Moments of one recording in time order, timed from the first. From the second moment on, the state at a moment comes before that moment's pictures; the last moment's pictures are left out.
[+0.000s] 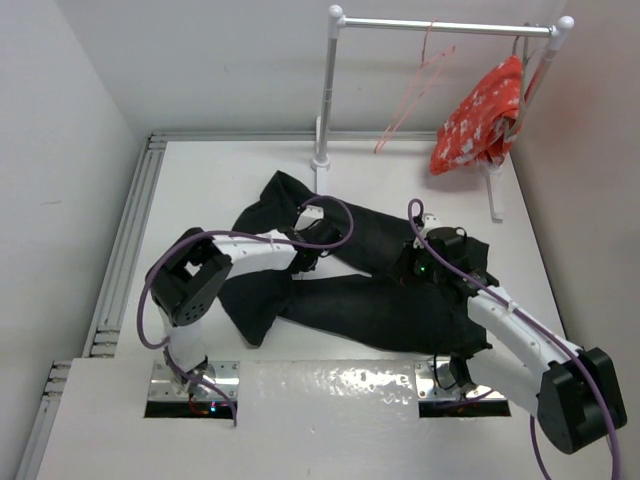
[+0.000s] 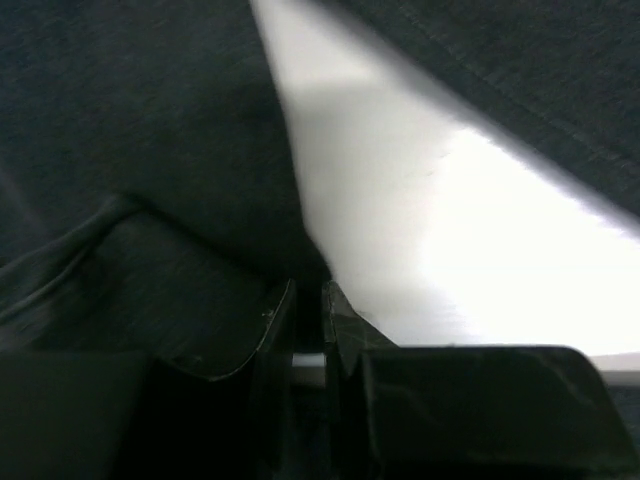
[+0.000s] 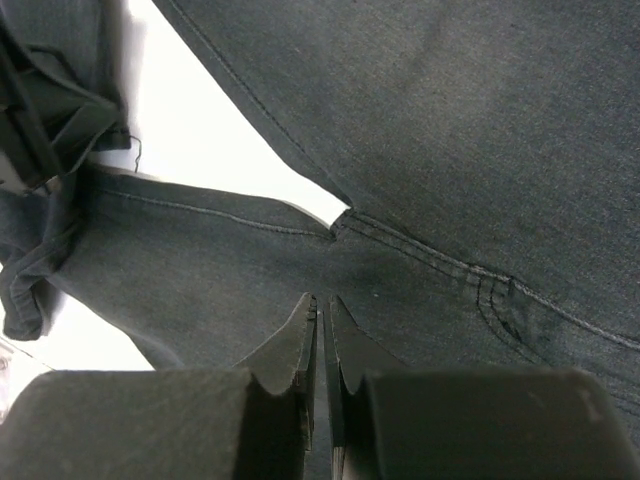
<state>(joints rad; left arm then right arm) -0.81 1.83 1.11 -0.49 -0.58 -0.57 0.36 1.00 0.44 -0.16 -0.19 0.42</state>
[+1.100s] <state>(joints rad) -0.48 1.50 1.22 -0.57 -0.62 -0.56 0.37 1.00 0.44 -0.16 -0.16 0.42</state>
